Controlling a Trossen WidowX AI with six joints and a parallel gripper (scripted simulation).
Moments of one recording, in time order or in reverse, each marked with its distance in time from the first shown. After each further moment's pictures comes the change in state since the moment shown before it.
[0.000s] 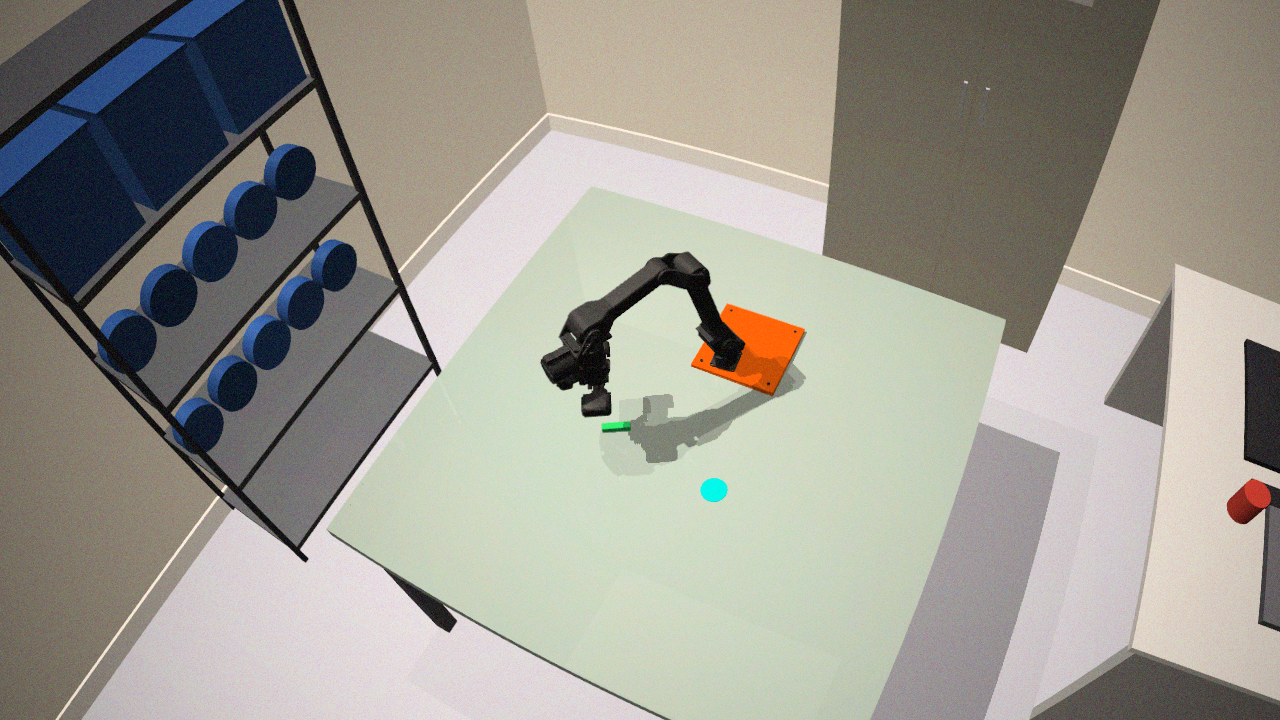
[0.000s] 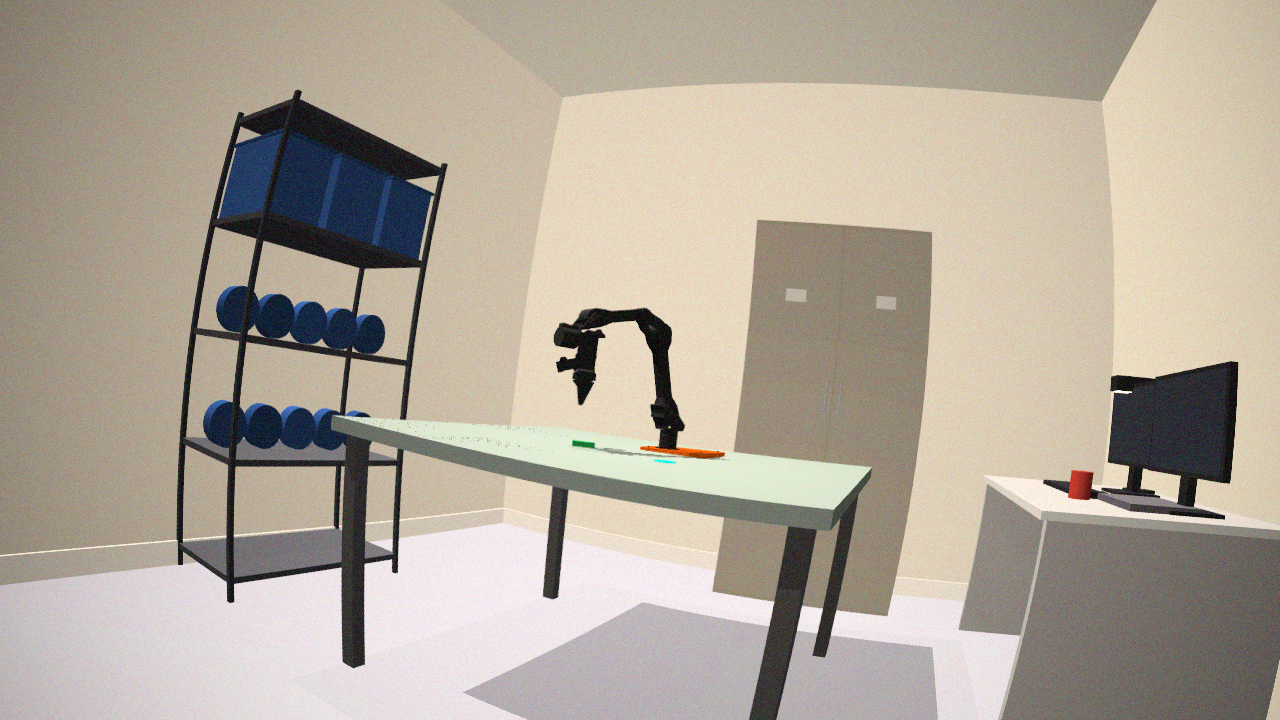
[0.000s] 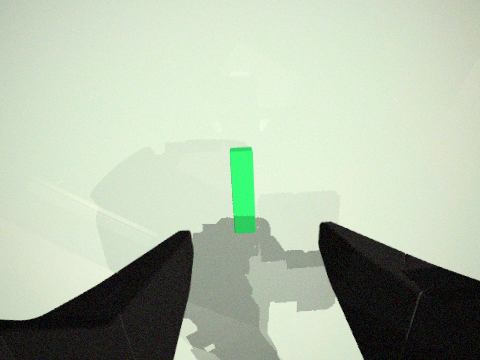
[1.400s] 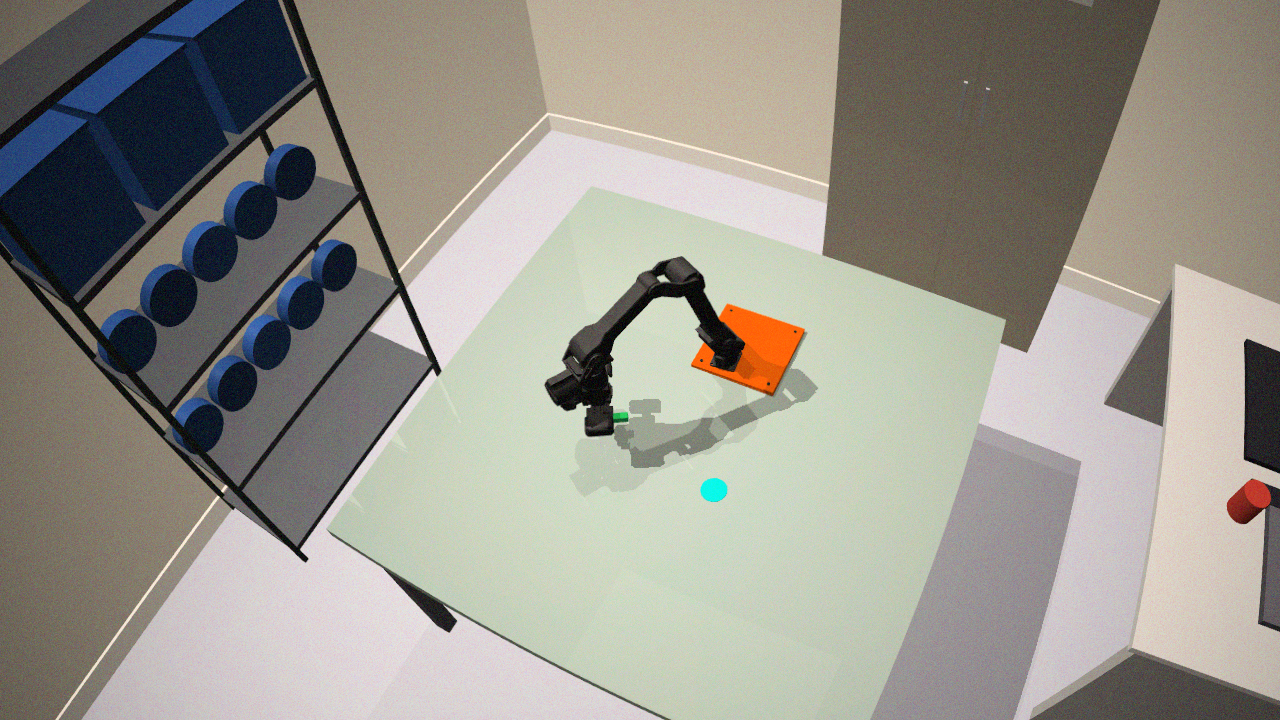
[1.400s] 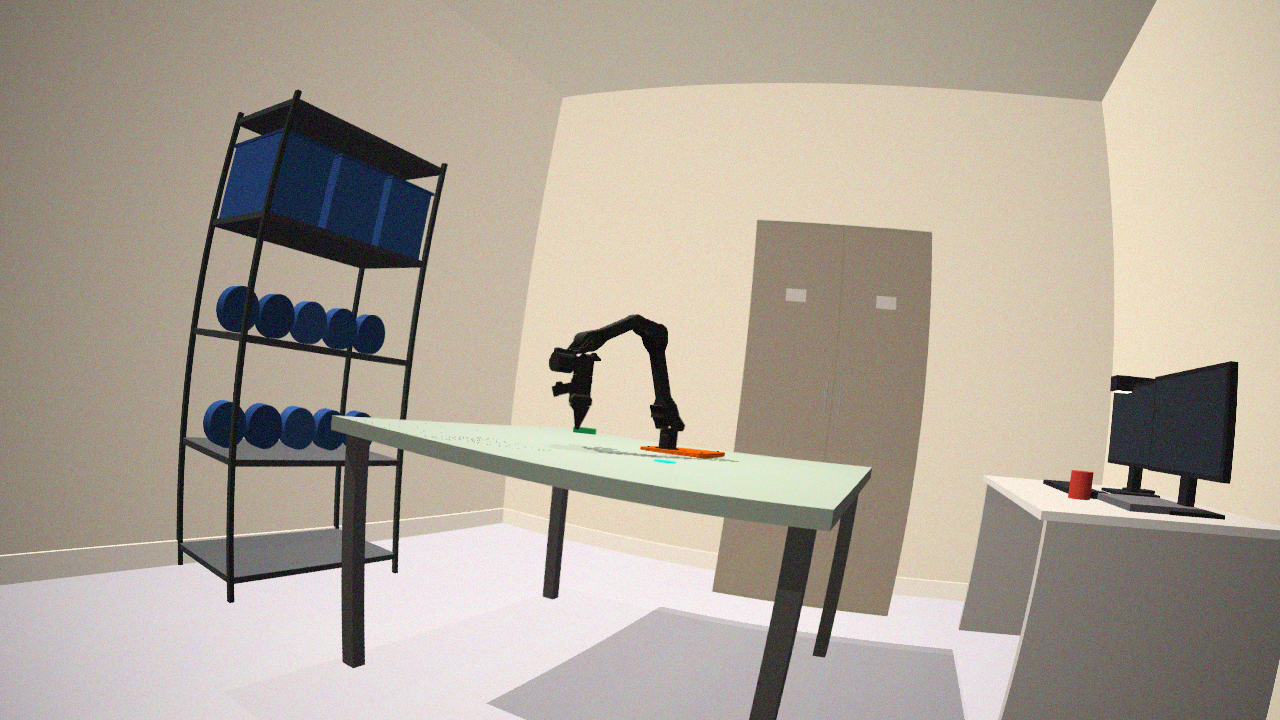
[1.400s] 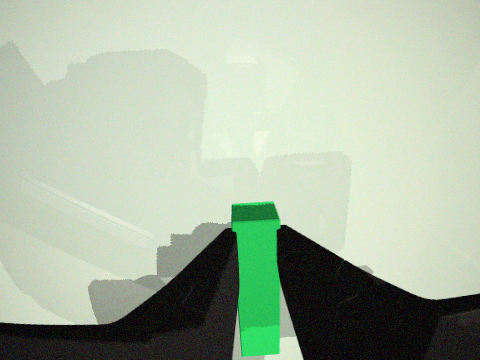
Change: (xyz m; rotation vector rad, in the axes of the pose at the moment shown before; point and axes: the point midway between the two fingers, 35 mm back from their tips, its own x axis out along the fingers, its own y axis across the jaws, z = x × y) arm 0.070 0.004 0.002 0.000 0.013 -0.006
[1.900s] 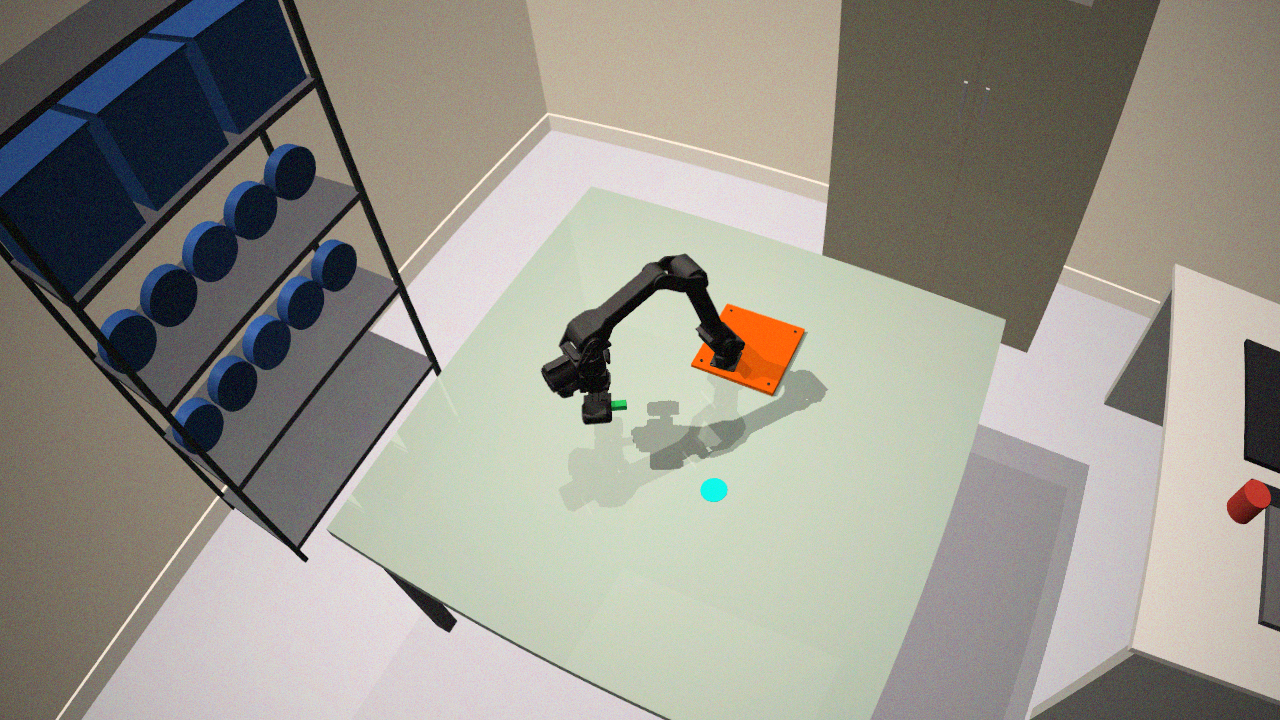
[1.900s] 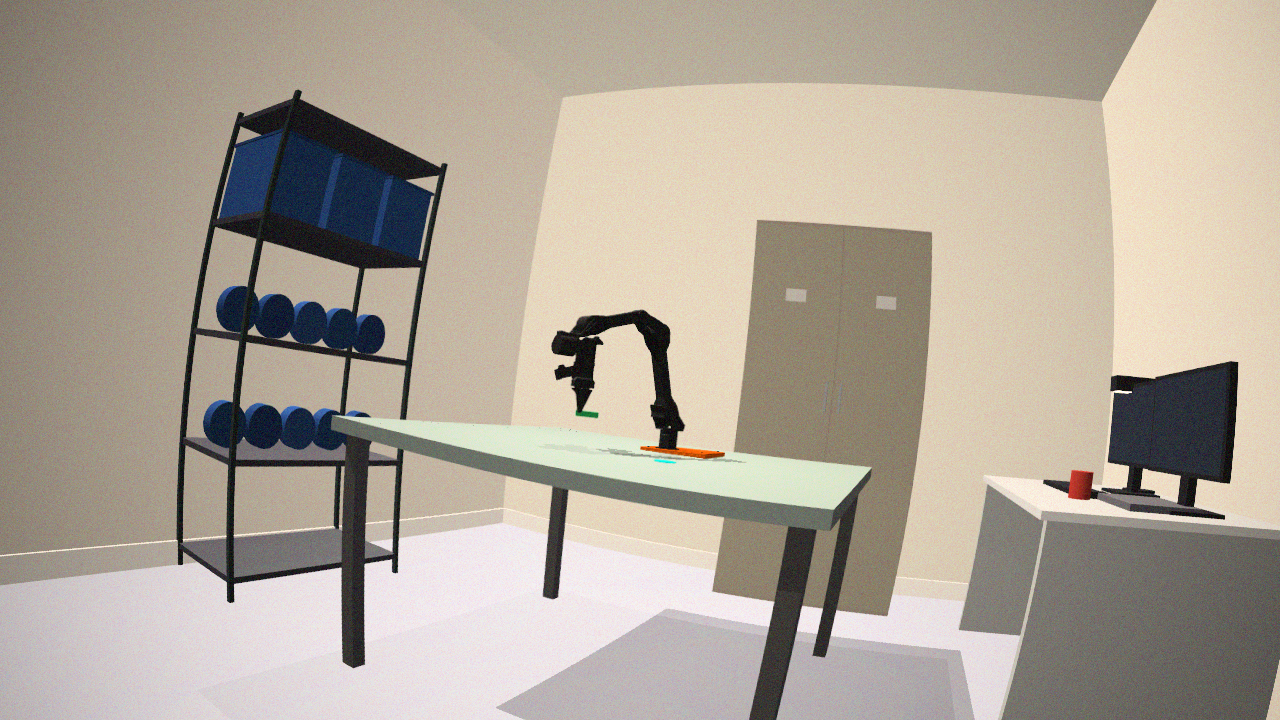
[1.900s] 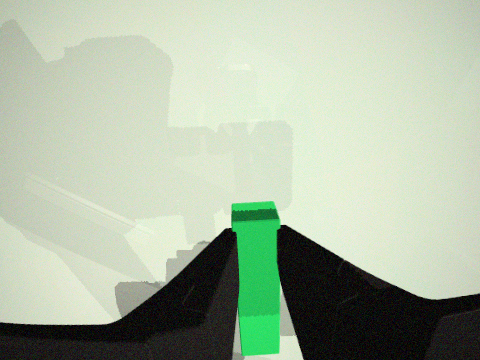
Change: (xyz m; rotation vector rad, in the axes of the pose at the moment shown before) arm -0.048 -0.001 -0.002 -0.003 0.000 0.000
